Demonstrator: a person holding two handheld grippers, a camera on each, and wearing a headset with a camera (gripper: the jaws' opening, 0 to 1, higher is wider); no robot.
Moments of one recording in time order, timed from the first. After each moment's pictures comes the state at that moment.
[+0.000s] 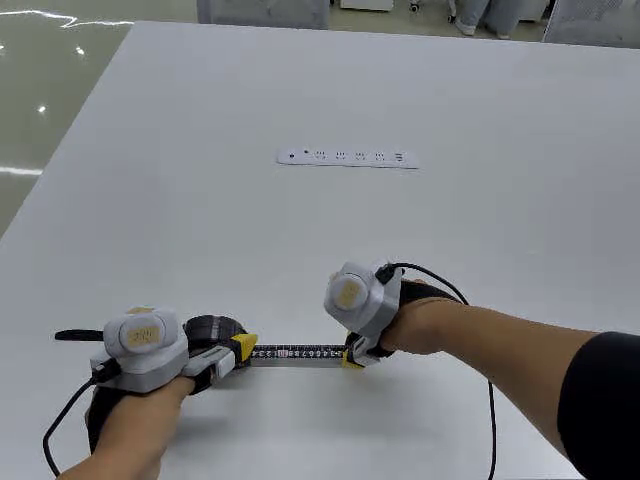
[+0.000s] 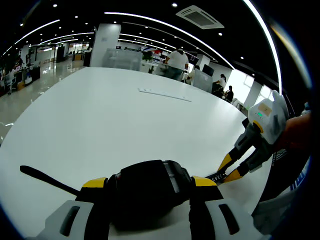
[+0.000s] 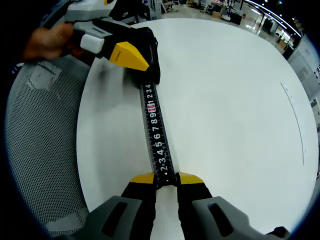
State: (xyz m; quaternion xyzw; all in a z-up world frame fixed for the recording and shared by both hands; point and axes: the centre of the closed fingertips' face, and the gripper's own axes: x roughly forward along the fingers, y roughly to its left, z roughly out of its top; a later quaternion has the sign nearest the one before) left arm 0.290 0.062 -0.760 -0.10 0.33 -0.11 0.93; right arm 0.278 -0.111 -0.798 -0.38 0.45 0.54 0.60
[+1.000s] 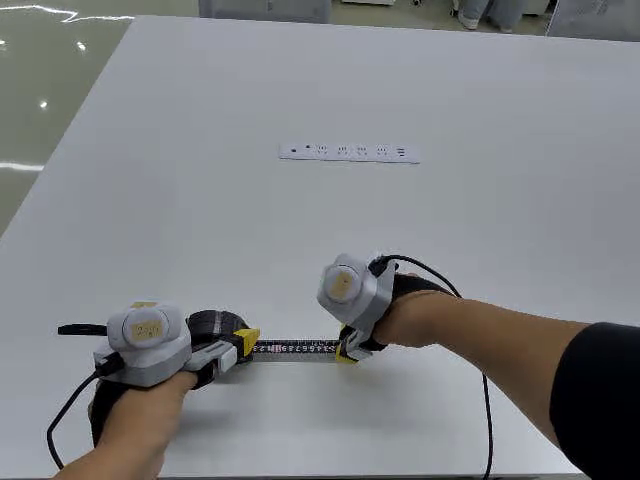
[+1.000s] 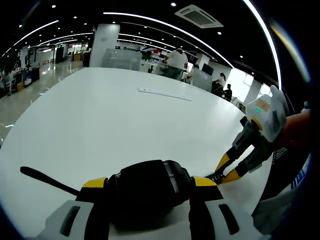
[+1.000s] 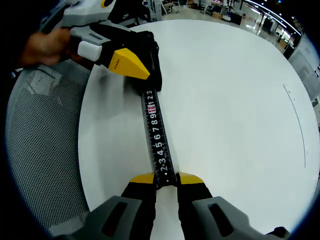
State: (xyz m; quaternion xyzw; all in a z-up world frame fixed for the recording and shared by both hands) left arm 0.290 0.062 -0.761 -0.09 0.33 -0.11 0.93; right arm 0.276 -0.097 -0.797 -0.37 0.45 0.55 0.60
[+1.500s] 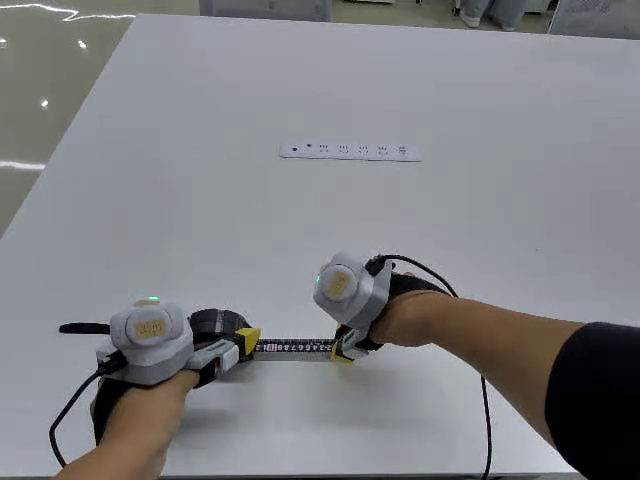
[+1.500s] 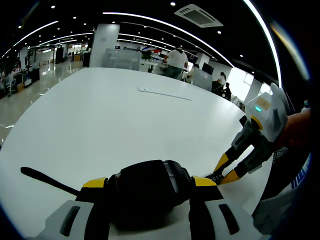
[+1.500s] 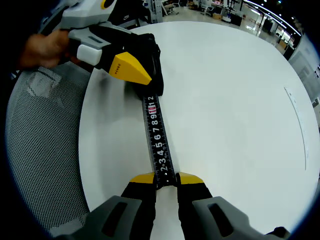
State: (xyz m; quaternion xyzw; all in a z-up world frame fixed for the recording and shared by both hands) left arm 0.290 0.062 -0.761 -0.09 0.33 -0.11 0.93; right arm 0.275 -0.090 -0.796 -0.36 0.45 0.55 0.60
